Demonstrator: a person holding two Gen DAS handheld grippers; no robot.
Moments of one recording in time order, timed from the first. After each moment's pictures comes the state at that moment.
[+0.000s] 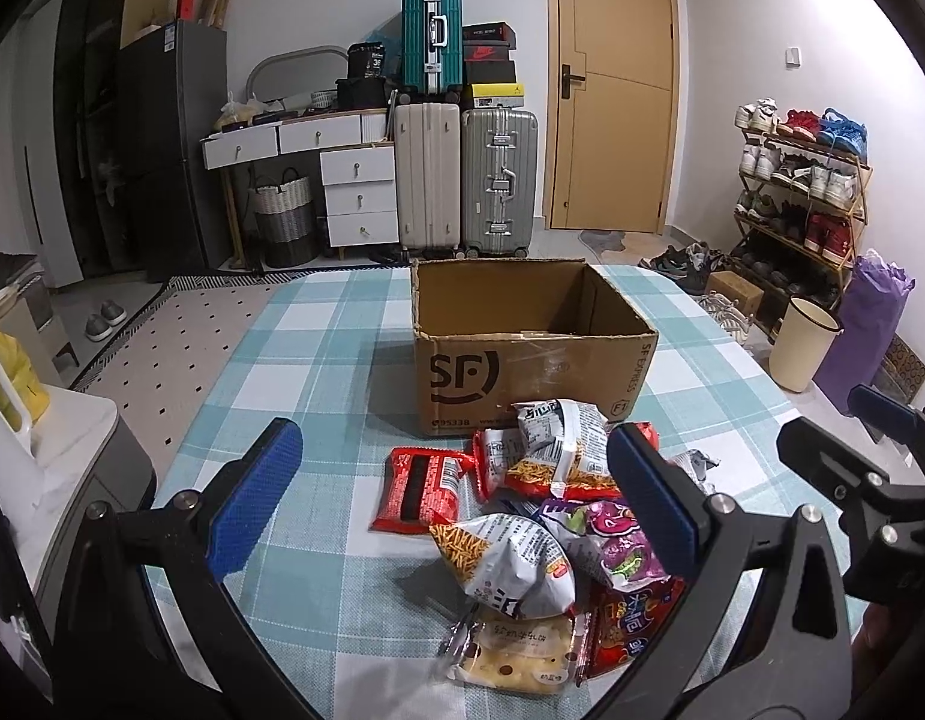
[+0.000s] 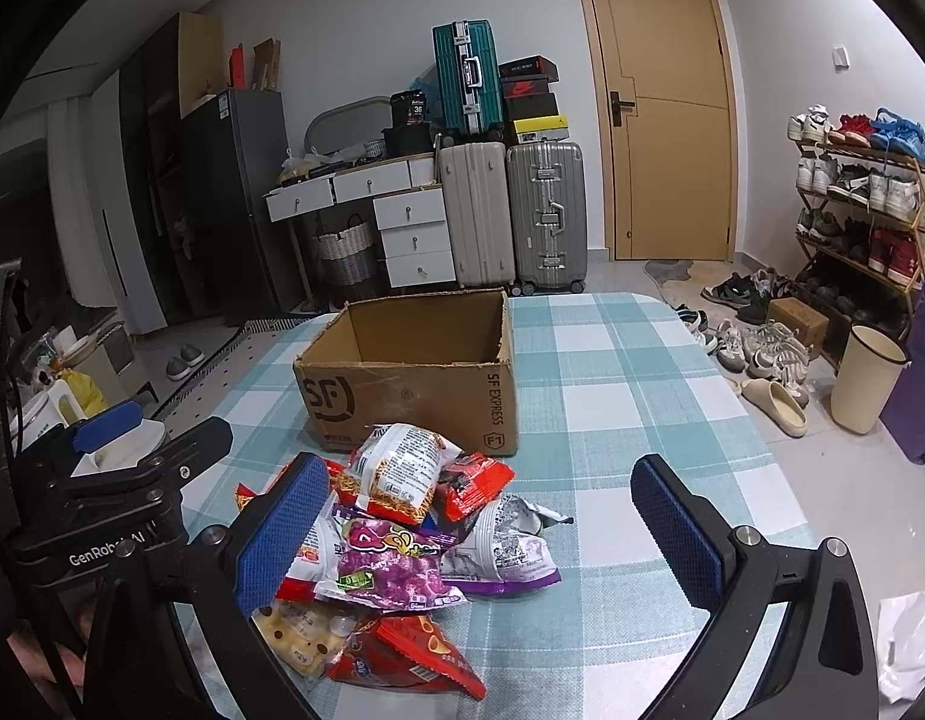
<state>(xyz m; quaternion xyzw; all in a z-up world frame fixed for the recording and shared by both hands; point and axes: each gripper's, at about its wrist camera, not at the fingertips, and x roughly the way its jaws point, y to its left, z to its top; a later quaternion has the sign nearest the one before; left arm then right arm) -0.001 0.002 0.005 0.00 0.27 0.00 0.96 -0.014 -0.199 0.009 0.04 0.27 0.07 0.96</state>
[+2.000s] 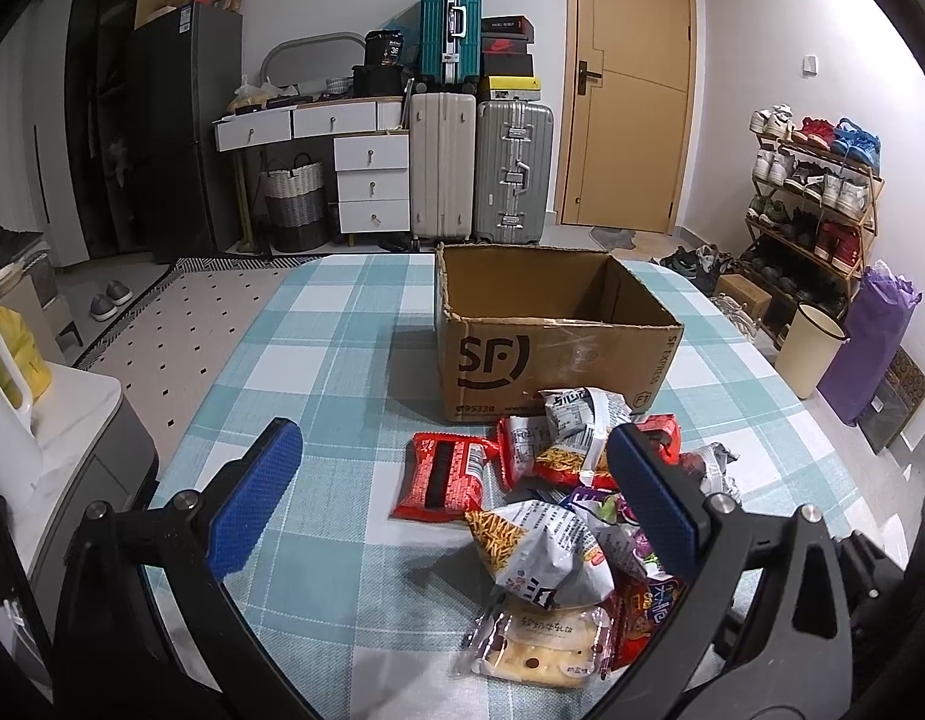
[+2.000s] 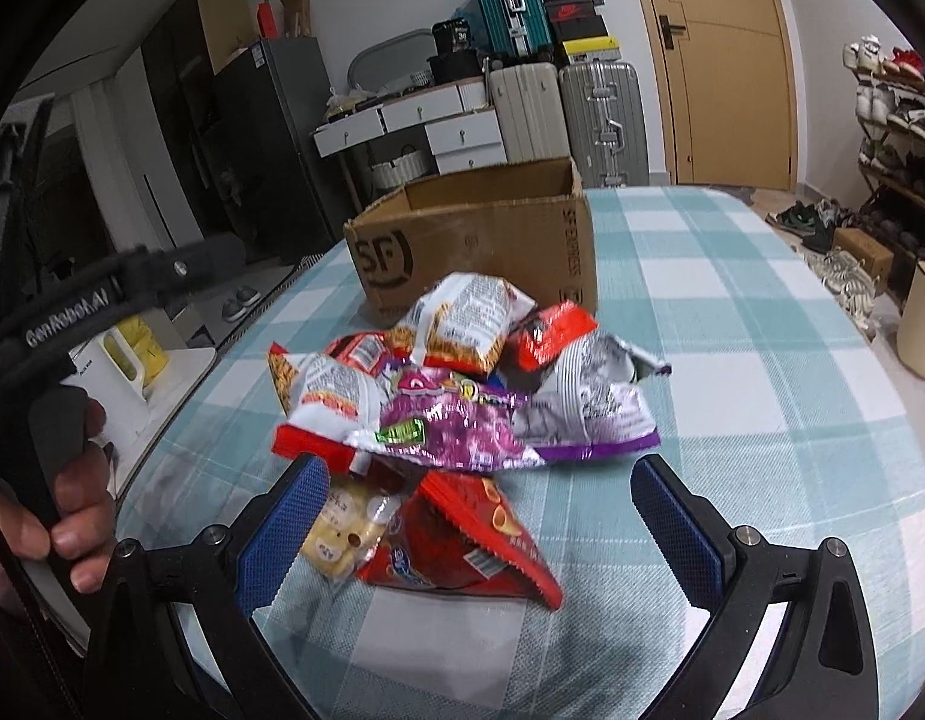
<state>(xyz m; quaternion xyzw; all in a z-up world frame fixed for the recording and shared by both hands) 0.003 0.020 -0.007 -0.02 0.28 0.01 0.96 -0.021 -0.179 -0.074 0.07 0.35 0.15 0.92</state>
